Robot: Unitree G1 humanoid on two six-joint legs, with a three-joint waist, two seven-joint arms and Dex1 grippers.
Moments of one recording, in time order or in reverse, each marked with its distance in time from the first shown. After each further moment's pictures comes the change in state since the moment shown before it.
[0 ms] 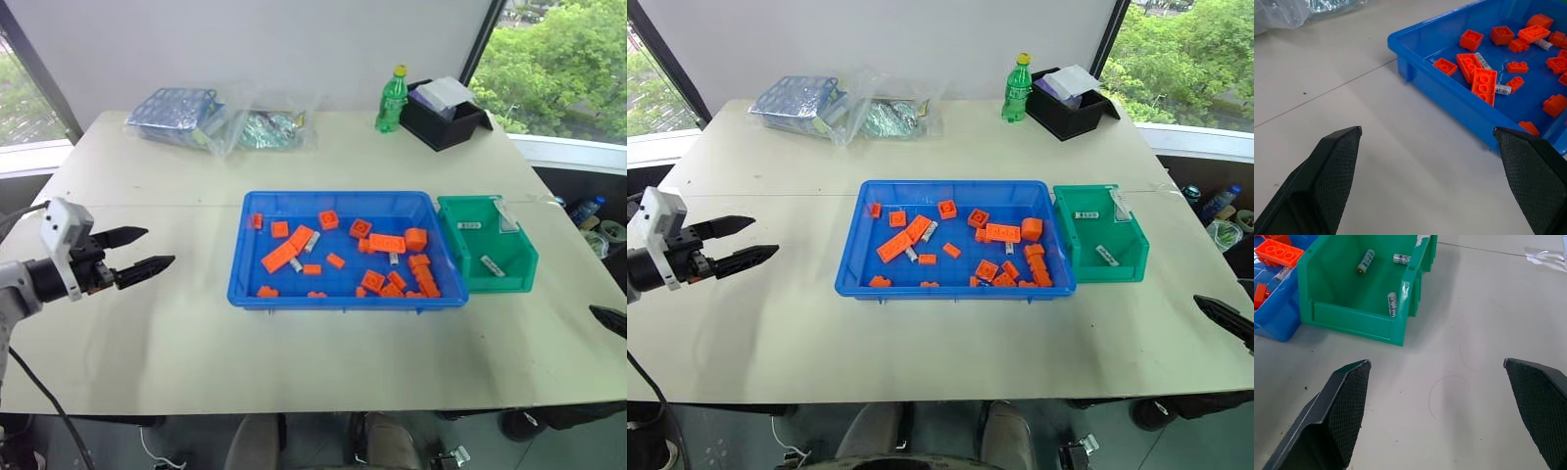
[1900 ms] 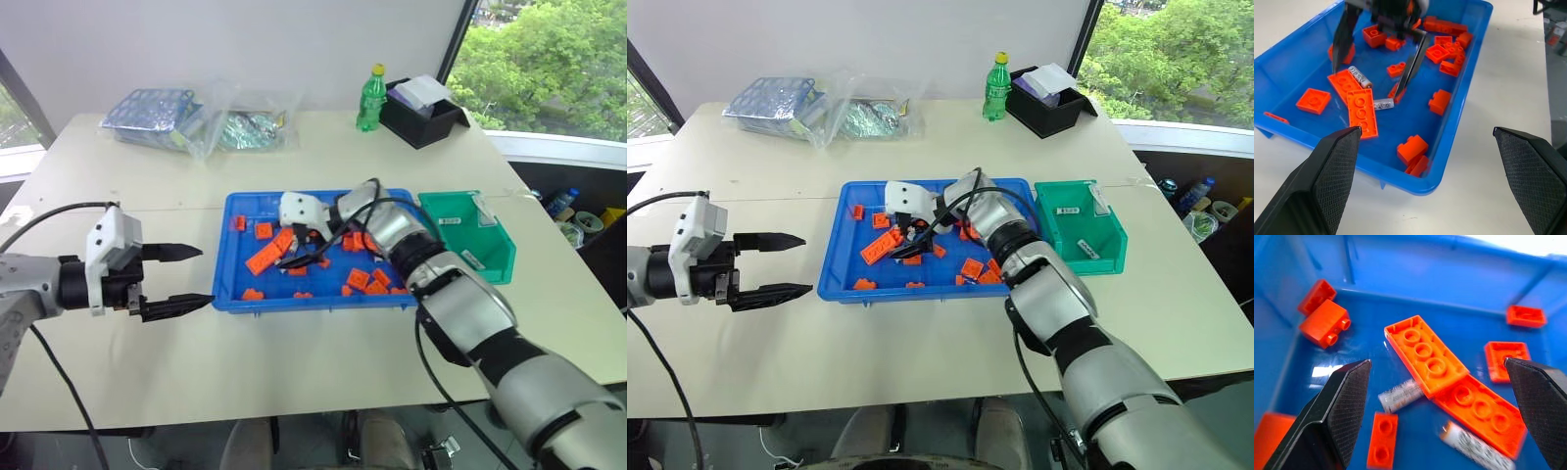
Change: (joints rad) left arm 0.057 0.083 -0.056 -0.342 -0.098 0.100 -0.132; right arm -1.541 0.860 1.306 1.017 -0.625 -0.613 0.088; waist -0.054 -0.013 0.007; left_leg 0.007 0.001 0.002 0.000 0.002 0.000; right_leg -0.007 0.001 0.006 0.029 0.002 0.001
